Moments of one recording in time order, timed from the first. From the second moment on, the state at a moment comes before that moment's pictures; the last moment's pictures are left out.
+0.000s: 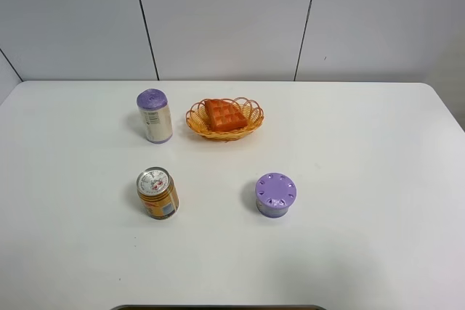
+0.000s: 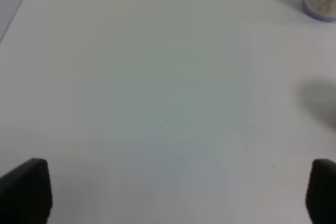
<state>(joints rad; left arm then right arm) -0.09 0.00 -0.44 0.16 1.09 -0.15 -0.02 0.00 -0.65 0.01 1.12 -0.08</state>
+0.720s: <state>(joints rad) -0.09 0.00 -0.44 0.16 1.09 -0.15 0.03 0.00 -0.57 -0.01 1.10 -0.02</state>
